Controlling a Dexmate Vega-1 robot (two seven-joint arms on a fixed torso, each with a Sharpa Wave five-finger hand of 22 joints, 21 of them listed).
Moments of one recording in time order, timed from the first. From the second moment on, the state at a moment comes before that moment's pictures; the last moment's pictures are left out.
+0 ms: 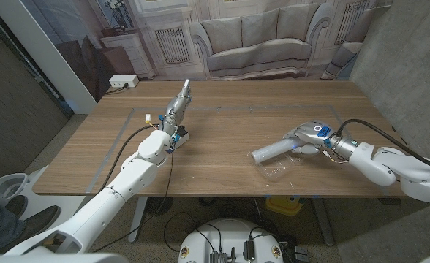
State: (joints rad) left arm 0.92 0.52 0.41 -1.60 -0.52 -0.17 0.20; left_hand 0.53 0.12 -0.31 0.12 0.33 0.03 0.04 0.20 0.18 0.01 -0.01 0.20 0.18 -0.04 0.00 0.19 0.18 -0.10 -0.01 0.20 0.17; right arm -1.21 -1.29 -0.37 -1.91 -0.75 0.09 -0.25; right_hand 1.01 0.05 0.24 -0.12 0.18 0.76 -0.07 0.19 0.21 0.79 -0.16 0.21 0.19 0.73 -0.07 0.19 0.19 0.67 -0.06 0.47 0.19
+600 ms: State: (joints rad) left arm 0.92 0.52 0.41 -1.60 -0.52 -0.17 0.20; left_hand 0.53 0.12 -0.31 0.12 0.33 0.03 0.04 0.20 0.18 0.01 -0.01 0.20 0.18 -0.04 0.00 0.19 0.18 -0.10 -0.01 0.20 0.17; right arm -1.19 -1.28 -0.39 -1.94 -0.75 0.03 -0.17; right_hand 0.94 0.02 0.25 -0.06 0.19 0.70 -0.13 0.18 0.21 0.68 -0.16 0.19 0.19 0.62 -0.06 0.18 0.19 0.61 -0.06 0.42 0.19
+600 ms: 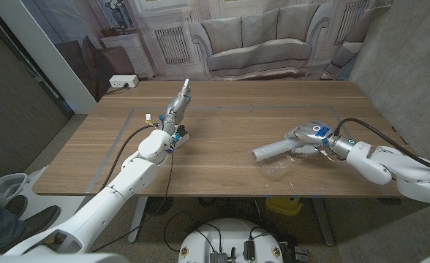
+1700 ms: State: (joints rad) left arm 0.92 0.52 0.41 -1.59 -0.53 -0.18 0.18; left_hand 0.53 0.12 -0.31 0.12 0.32 0.03 0.04 0.20 0.18 0.01 -0.01 0.20 0.18 -0.04 0.00 0.19 0.18 -0.10 -0.01 0.20 0.17; right arm -1.19 -1.29 -0.41 -2.00 -0.76 -0.08 -0.06; right_hand 0.84 -0.03 0.18 -0.05 0.24 0.43 -0.18 0.17 0.20 0.44 -0.10 0.19 0.20 0.43 -0.04 0.18 0.20 0.49 -0.05 0.33 0.19
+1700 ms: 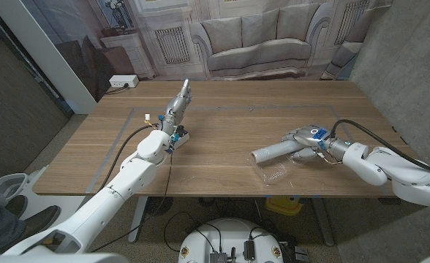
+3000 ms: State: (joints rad) left arm 0.89 0.51 0.41 -1.51 -0.55 -0.22 0.12; left_hand 0.53 0.12 -0.31 0.12 0.32 0.03 0.04 0.20 0.18 0.01 -0.01 0.20 0.18 -0.04 0.00 0.19 0.18 -0.10 -0.01 0.20 0.17; right arm -1.23 -1.33 -0.37 -2.10 -0.72 -0.17 0.01; right_hand 0.74 -0.09 0.12 -0.02 0.29 0.33 -0.16 0.18 0.20 0.37 -0.08 0.19 0.20 0.36 -0.04 0.18 0.20 0.44 -0.05 0.28 0.18
